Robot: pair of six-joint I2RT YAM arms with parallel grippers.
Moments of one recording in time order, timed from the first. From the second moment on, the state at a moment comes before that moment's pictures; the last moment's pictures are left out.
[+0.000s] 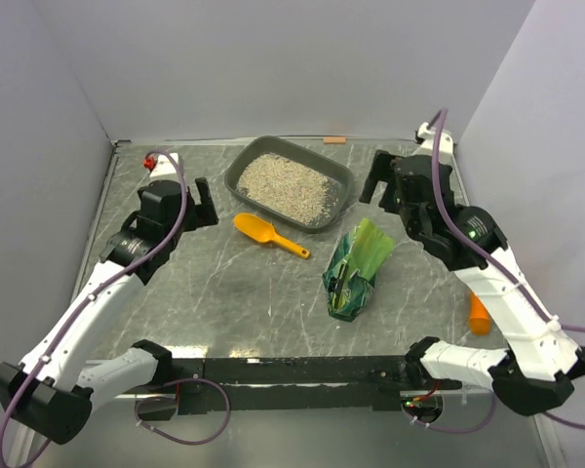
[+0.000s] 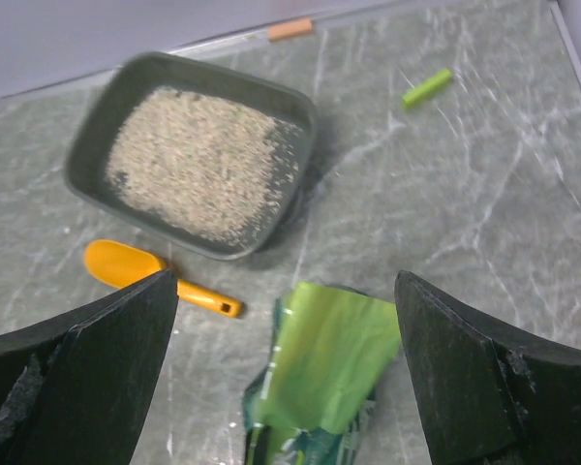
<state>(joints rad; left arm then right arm) -0.42 1.03 1.05 -0.50 -0.36 -0.39 0.62 1.12 1.52 -0.89 0.60 0.50</state>
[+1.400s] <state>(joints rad) -0.42 0.87 0.96 -0.62 -0.30 -0.47 1.18 1.51 1.57 -1.34 0.63 1.24</state>
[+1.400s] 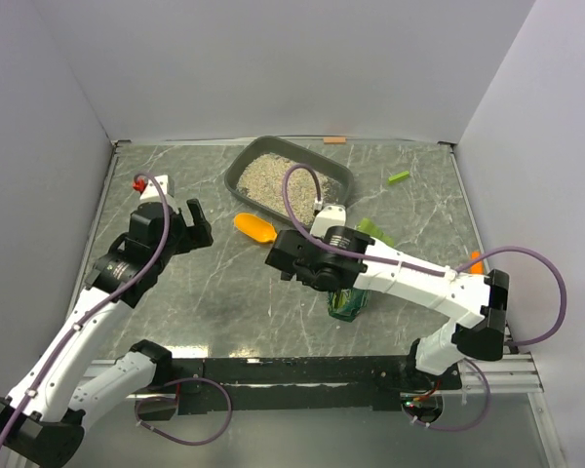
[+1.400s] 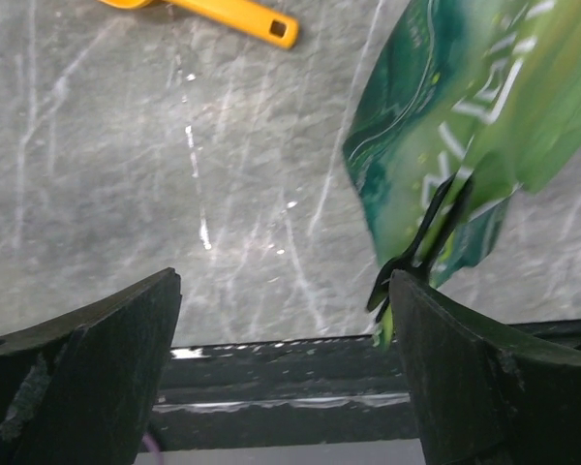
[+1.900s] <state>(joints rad) -0.45 0.84 0.92 -0.61 -0.26 -0.47 1.22 1.37 1.49 -1.36 0.64 1.42</state>
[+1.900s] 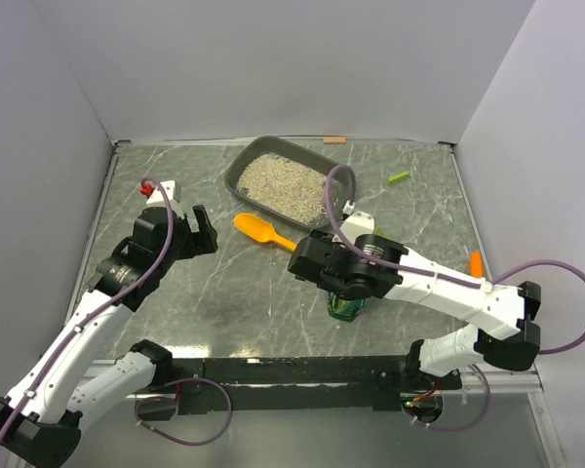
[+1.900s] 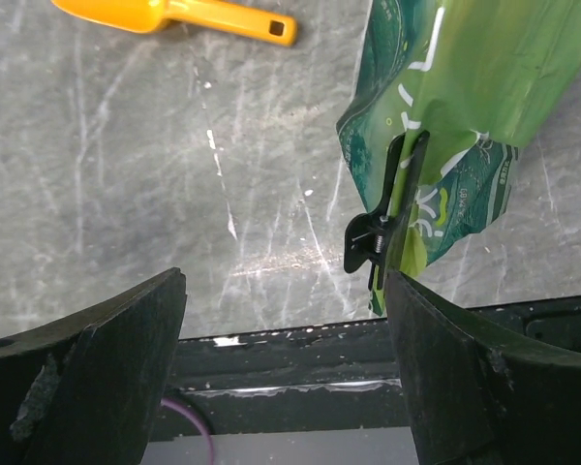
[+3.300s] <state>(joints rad) -0.46 0.88 0.91 -0.60 -0.24 -0.47 1.17 1.42 1.34 -1.36 0.64 1.46</state>
